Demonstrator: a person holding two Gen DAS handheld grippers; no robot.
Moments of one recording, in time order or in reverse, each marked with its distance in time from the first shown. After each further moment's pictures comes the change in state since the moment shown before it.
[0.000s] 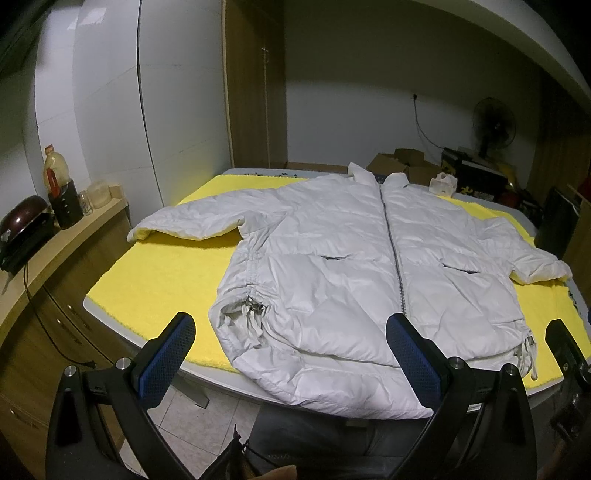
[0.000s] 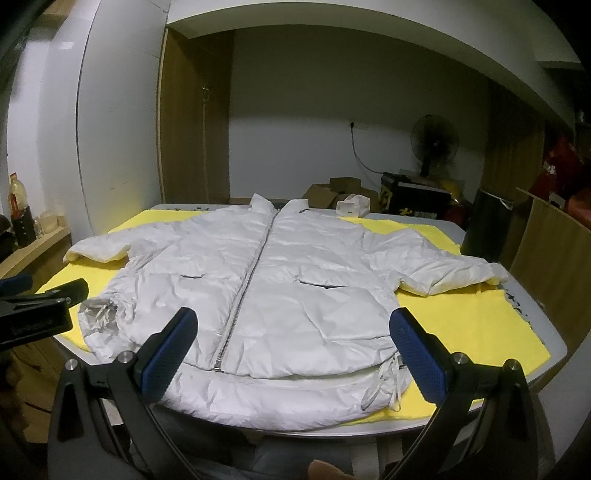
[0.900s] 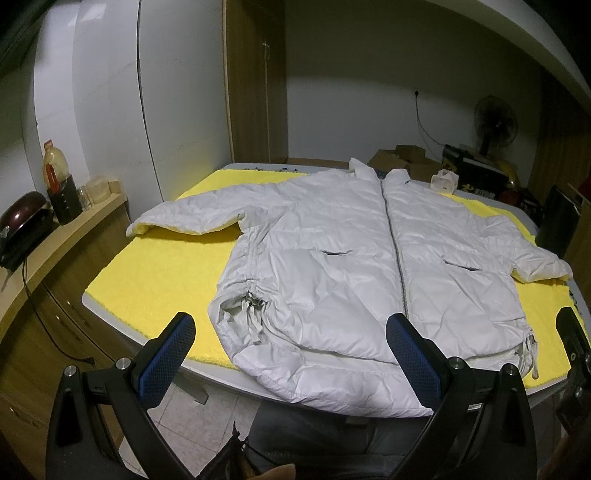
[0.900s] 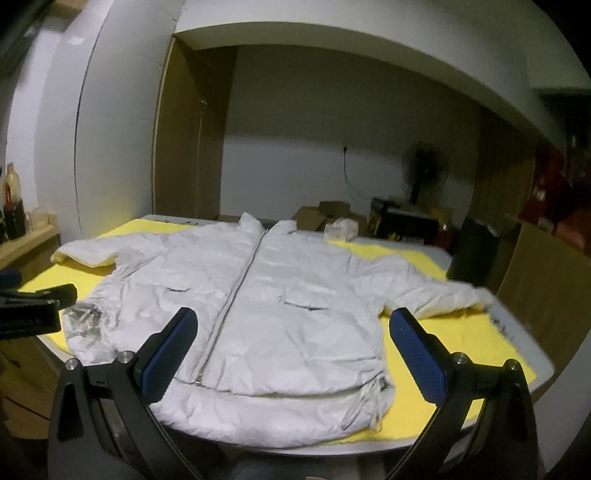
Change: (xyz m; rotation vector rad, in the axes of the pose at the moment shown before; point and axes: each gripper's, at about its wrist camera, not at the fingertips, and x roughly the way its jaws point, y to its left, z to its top) left arm 0.003 0.009 0.002 -0.003 0.018 -0.008; right arm -0.006 0.001 0.000 -0.057 -0.097 -0.059
